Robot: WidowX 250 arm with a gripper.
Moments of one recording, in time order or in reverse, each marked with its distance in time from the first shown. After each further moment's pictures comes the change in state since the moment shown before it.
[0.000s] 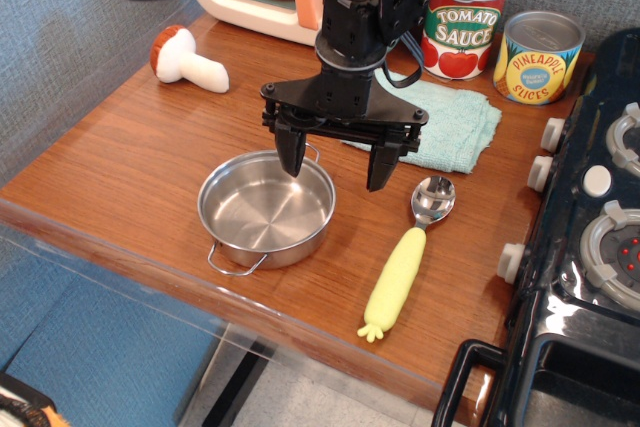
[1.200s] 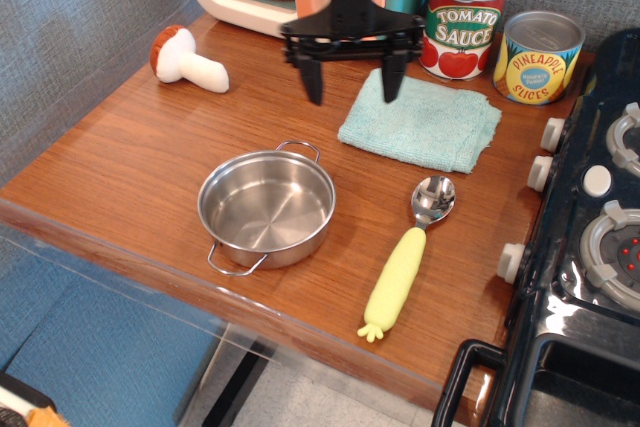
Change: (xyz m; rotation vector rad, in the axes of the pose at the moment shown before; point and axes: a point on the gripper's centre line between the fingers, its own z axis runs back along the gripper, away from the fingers) arm 0.092 -0.006 -0.025 -0.110 0.021 0.181
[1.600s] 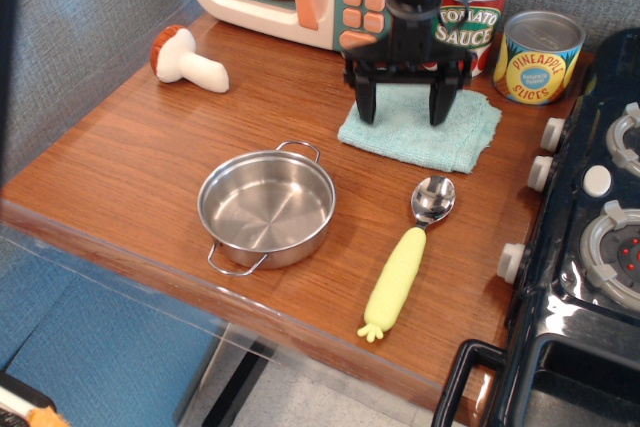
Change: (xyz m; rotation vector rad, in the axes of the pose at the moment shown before) arm 0.008 -0.033 -0.048 0.041 0.044 -0.076
